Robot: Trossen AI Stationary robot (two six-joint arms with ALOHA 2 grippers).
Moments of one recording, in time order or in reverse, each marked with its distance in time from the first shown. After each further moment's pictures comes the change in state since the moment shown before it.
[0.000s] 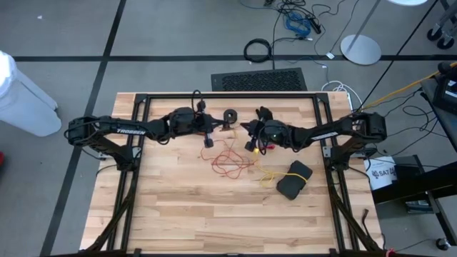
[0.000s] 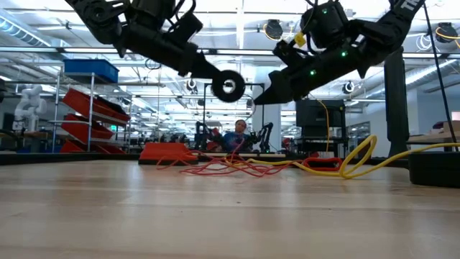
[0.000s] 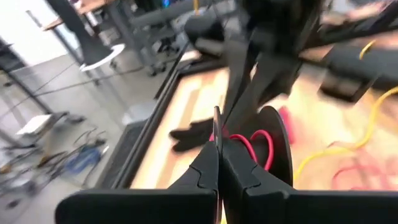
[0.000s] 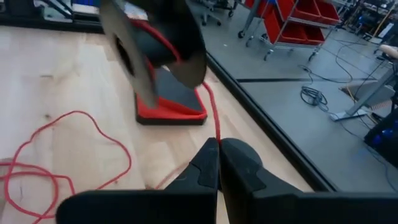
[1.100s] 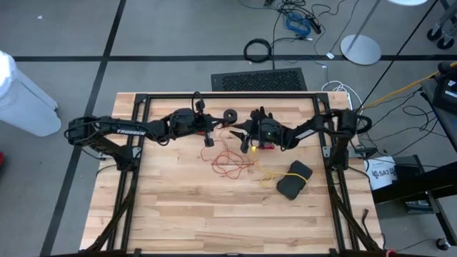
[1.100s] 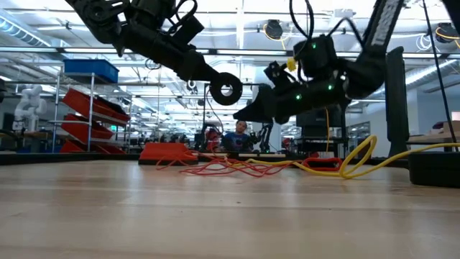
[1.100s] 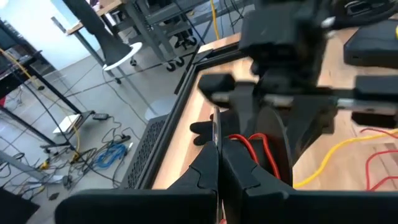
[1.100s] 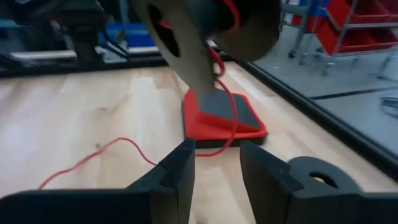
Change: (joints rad) left arm -0.016 0.000 0.000 -0.002 -0.096 0.075; right arm -0.095 0.298 0.000 0.433 -0.310 0.122
